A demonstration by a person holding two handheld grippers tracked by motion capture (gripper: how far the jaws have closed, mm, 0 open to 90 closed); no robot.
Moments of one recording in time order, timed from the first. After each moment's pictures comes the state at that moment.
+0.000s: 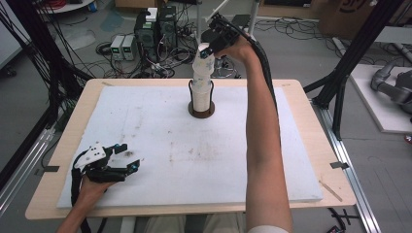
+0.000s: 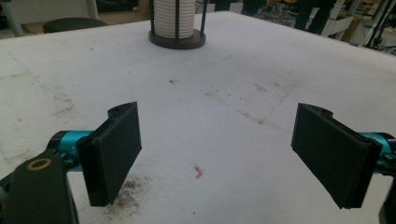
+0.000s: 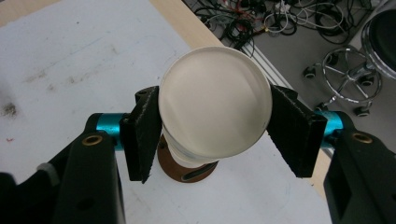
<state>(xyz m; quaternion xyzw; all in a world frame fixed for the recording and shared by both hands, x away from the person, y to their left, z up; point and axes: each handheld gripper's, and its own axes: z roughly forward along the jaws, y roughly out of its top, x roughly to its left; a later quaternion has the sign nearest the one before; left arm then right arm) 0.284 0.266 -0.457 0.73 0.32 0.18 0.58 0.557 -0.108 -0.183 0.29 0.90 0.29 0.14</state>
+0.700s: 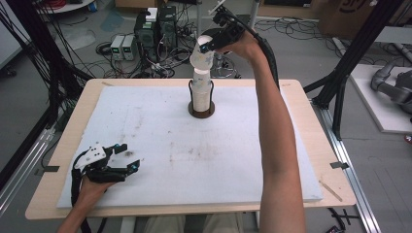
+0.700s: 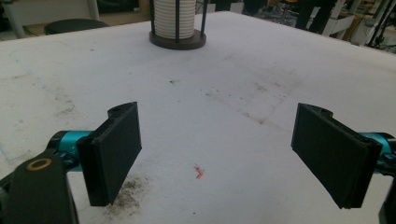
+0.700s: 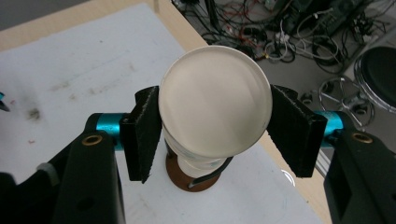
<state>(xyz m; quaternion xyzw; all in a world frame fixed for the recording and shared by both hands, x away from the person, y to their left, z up) 0.284 0.266 -0.457 0.73 0.32 0.18 0.58 0.529 -0.117 -0.157 0.25 0.90 0.33 0.16</state>
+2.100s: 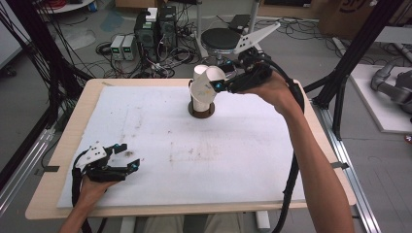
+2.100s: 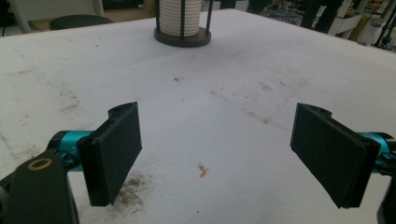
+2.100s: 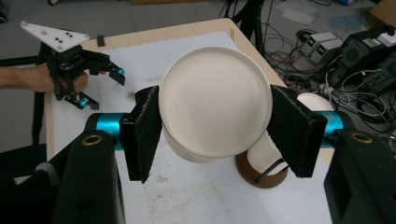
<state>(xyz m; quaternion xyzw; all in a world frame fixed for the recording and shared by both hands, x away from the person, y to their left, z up) 0.285 0.265 -0.457 0.72 0.33 0.18 0.58 0.398 -0.166 -0.176 0.14 0.88 0.43 0.13</state>
